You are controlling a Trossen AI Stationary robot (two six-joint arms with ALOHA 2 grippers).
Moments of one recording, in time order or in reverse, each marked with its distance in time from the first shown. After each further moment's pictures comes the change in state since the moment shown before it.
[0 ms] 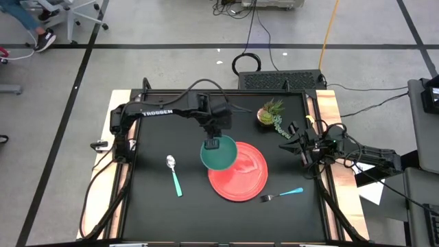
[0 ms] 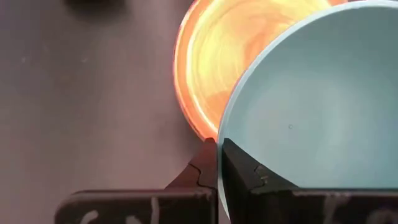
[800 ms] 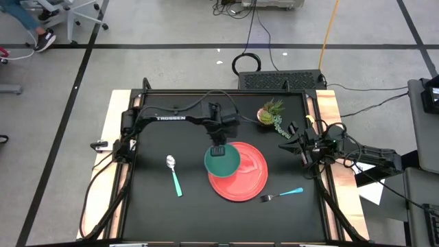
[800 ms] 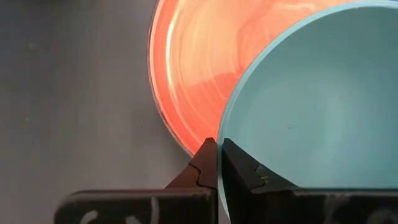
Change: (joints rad) left arm -0.027 0.123 -0.001 0.038 0.024 -0.035; right arm 0.000 0.012 0.000 0.012 0.000 0.023
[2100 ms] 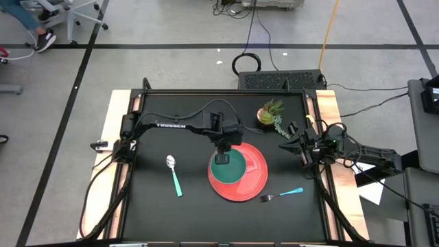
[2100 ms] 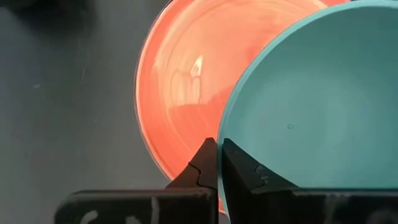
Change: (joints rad) left arm -0.084 0.006 -0.012 0.102 -0.093 -0.047; right arm 0.000 0.000 0.000 0.003 0.000 0.003
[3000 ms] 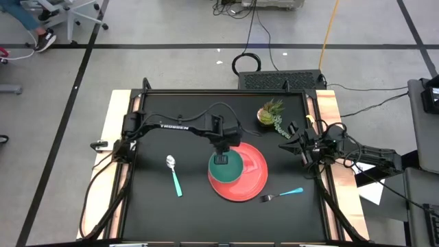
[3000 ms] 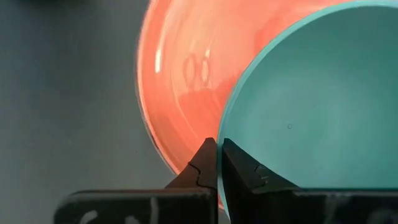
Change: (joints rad) left arm 0.010 0.020 -0.099 0.059 -0.016 0.012; right arm 0.000 0.000 0.000 0.000 0.000 0.004
